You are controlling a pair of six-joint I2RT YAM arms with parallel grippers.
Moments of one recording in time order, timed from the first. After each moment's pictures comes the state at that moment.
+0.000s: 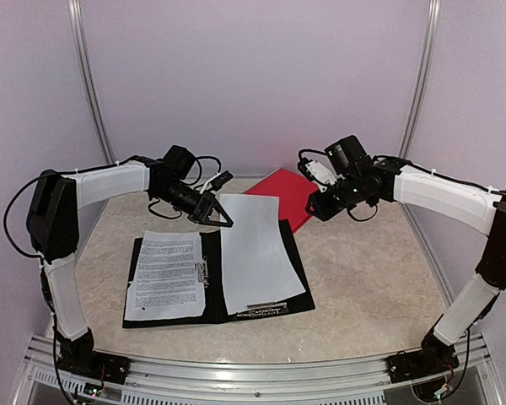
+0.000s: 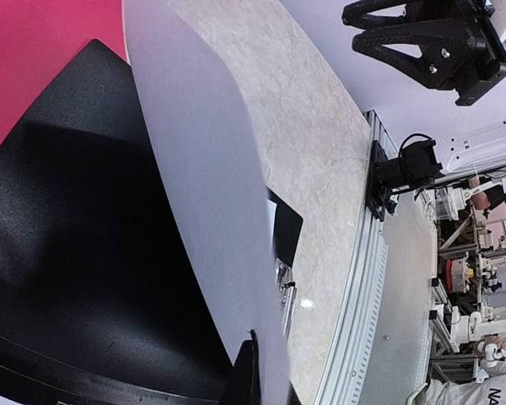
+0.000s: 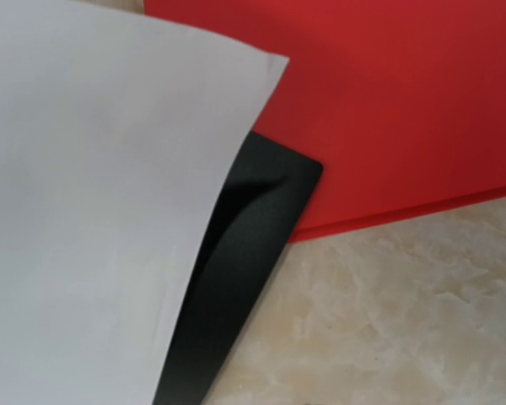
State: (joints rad) left arm -0.48 1.95 1.57 -0.68 0.92 0.05; right arm 0.64 1.62 1.39 -0.58 0.01 -0.04
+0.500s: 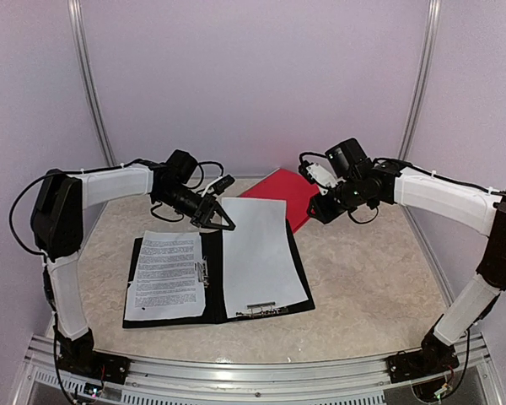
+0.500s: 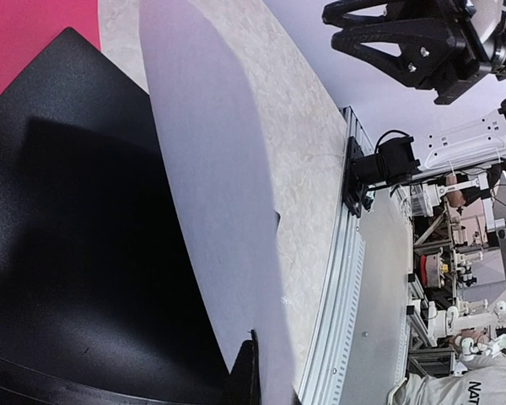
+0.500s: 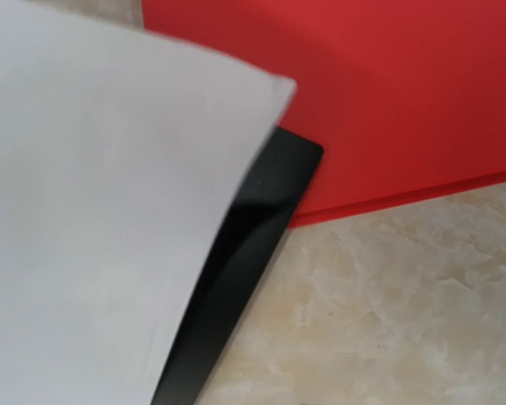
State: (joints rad) left arm -0.48 1.97 1.56 -0.67 1.01 0.03; right arm 0.64 1.61 1.36 -0.58 0.01 -0.03
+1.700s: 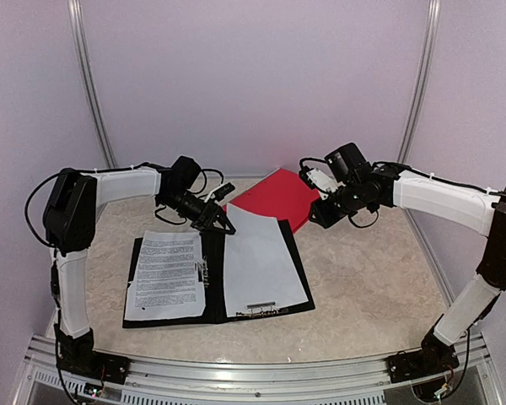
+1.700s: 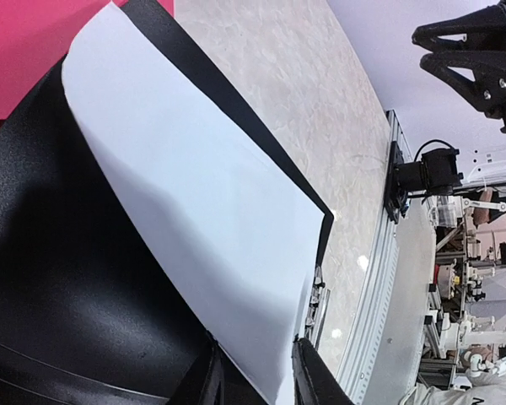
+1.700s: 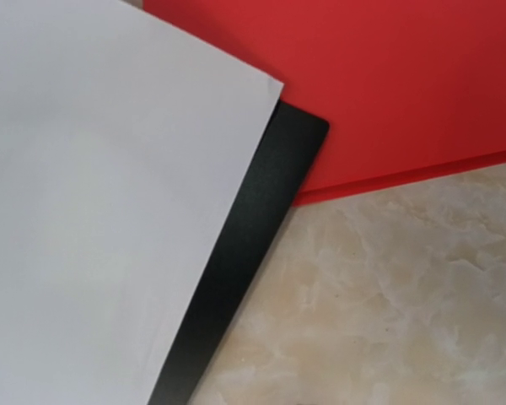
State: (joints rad) left arm -0.46 2.09 1.61 -0.70 0.93 0.04; right arm 0.64 1.61 1.33 -0.58 0.00 -0.02
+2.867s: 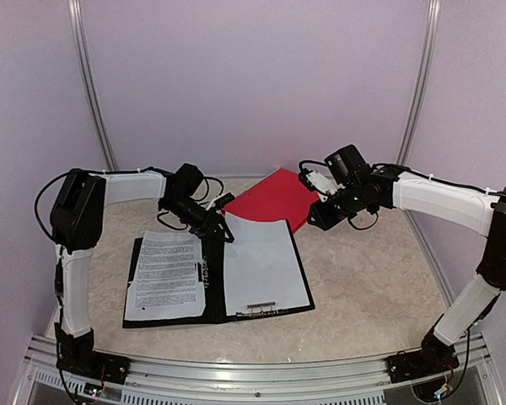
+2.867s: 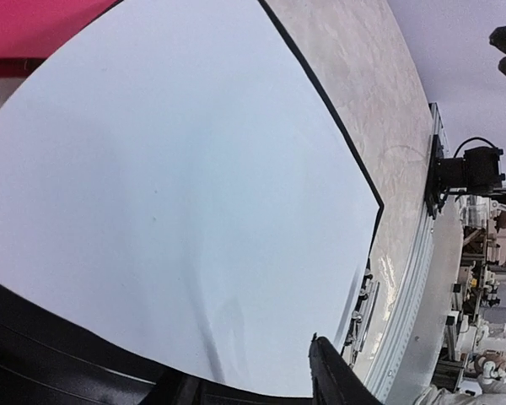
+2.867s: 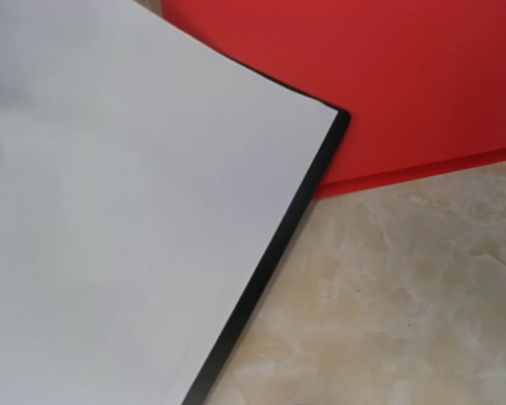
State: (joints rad) left arm -0.46 2.15 1.64 -0.73 0.84 0.05; right arm 0.64 1.61 1.32 -0.57 -0.03 -0.01
